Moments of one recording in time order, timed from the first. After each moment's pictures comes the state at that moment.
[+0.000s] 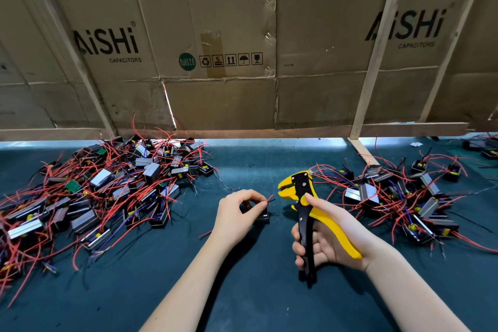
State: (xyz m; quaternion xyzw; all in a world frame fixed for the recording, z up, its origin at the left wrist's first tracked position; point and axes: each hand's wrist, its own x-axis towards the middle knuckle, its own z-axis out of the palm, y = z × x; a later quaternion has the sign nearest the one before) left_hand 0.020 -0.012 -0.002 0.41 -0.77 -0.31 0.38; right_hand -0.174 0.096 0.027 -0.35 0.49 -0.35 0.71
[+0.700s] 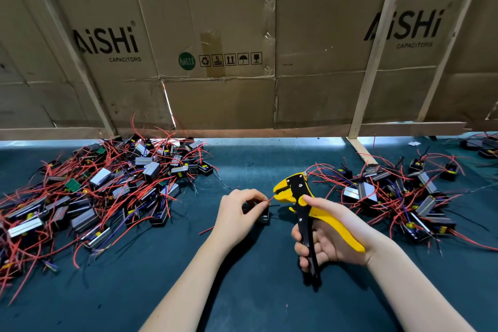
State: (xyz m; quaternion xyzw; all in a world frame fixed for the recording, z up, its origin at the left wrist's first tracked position) left_hand 0.021 -0.011 -0.003 0.37 -0.80 -0.26 0.38; right_hand -0.178 0.094 0.032 -0.37 0.47 -0.31 0.74
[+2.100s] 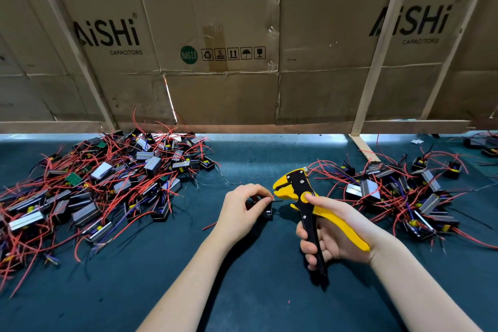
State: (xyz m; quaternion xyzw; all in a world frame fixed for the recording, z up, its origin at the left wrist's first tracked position) left_hand 0.020 -0.009 -0.001 0.34 -0.81 -0.28 0.38; right_hand -0.178 0.095 0.031 -0.38 0.48 -0.30 0.73
